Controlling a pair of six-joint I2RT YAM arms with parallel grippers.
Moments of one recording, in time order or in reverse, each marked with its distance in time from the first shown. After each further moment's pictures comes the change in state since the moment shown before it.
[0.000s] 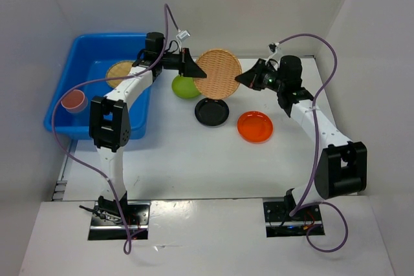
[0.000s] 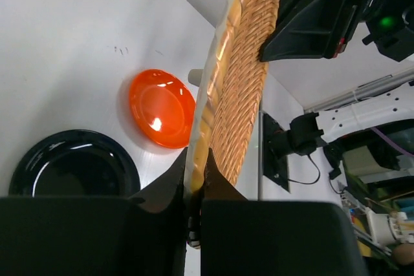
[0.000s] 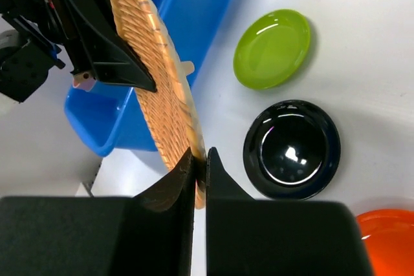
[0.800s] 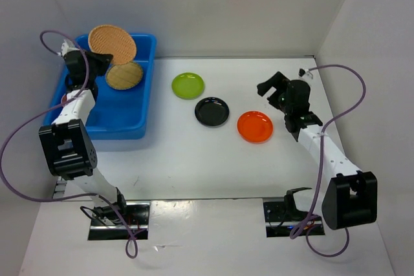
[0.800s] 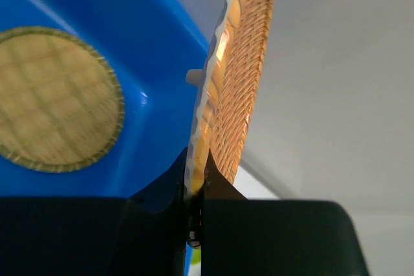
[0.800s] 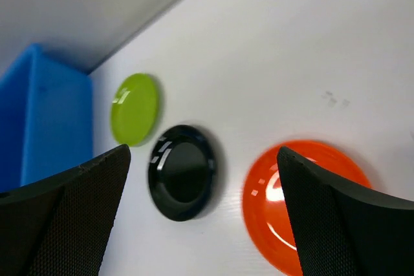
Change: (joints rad) left arm 0.500 -0.414 -0.530 0.306 -0.970 -0.496; right arm -0.027 -0.240 -0.270 -0.040 0.606 0.111
